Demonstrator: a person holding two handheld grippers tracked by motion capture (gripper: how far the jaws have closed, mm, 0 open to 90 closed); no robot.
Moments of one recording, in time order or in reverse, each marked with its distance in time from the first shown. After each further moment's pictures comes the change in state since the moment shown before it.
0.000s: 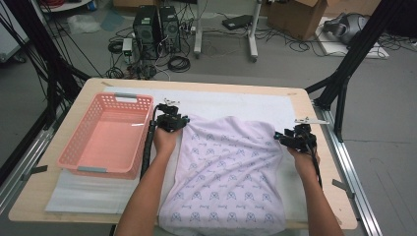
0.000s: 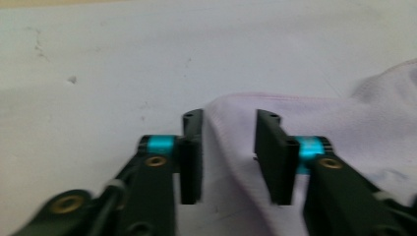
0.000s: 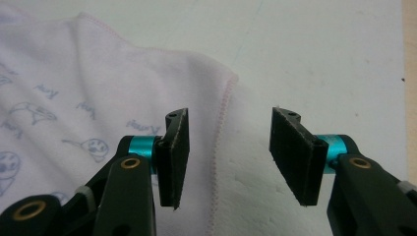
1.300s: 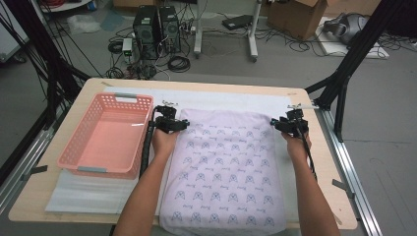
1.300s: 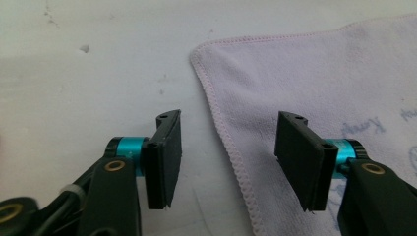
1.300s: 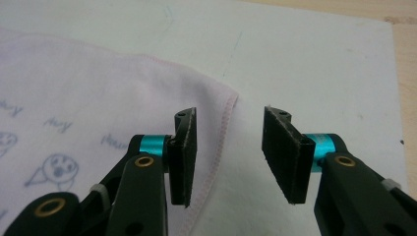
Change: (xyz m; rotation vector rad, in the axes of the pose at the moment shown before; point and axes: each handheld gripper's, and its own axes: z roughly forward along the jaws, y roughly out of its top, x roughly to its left) left arm 0.005 -0.007 0.008 0.067 0.051 0.022; right arm -0.008 0.035 0.040 0.005 -0.059 -0.010
